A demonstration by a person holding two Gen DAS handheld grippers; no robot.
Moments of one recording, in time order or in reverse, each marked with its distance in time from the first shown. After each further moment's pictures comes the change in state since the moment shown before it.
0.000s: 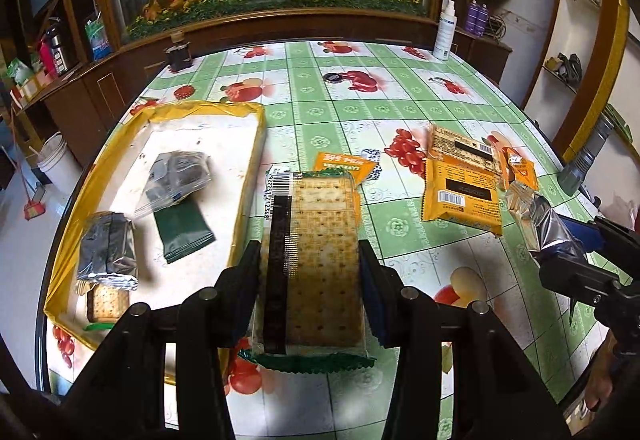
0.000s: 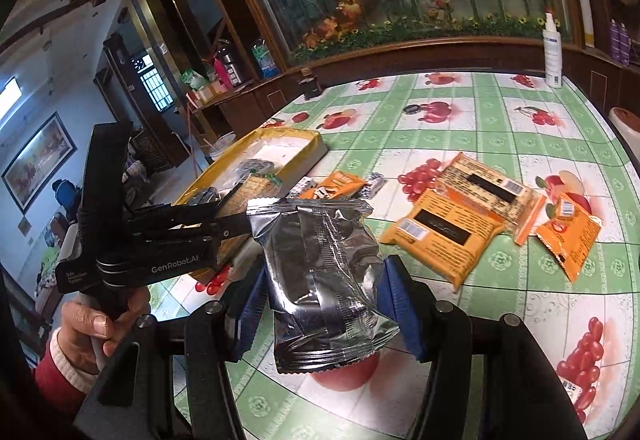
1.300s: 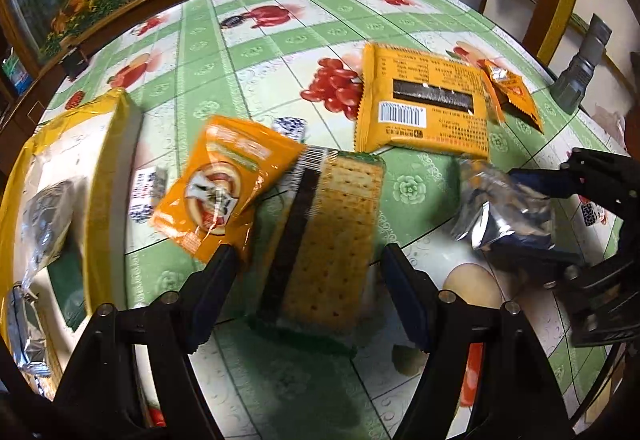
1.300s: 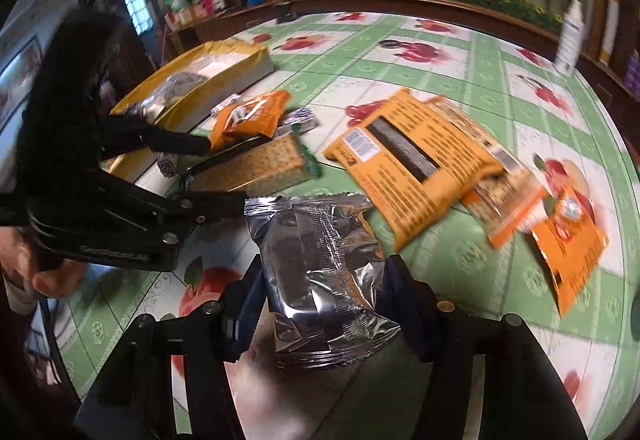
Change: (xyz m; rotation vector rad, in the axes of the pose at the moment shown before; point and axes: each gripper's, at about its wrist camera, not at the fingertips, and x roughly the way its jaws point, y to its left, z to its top) left arm 0.091 -0.070 0.008 0.259 0.189 -0.126; right arm 0.062 -0.064 -0.020 -0.087 0.201 -0.139
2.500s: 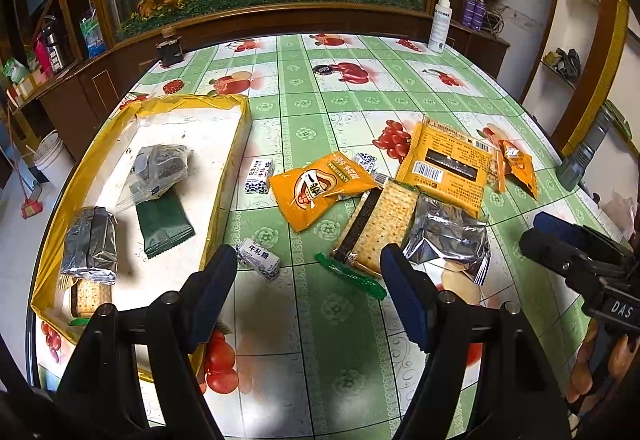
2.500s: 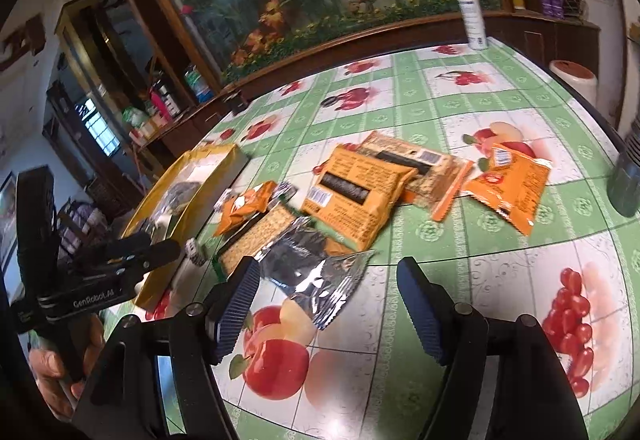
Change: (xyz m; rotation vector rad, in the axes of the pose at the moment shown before) left arm -0.080 0.035 -0.038 -0.245 -0.171 0.121; right arm -0.048 0.004 -0.009 0.276 -0.201 0.007
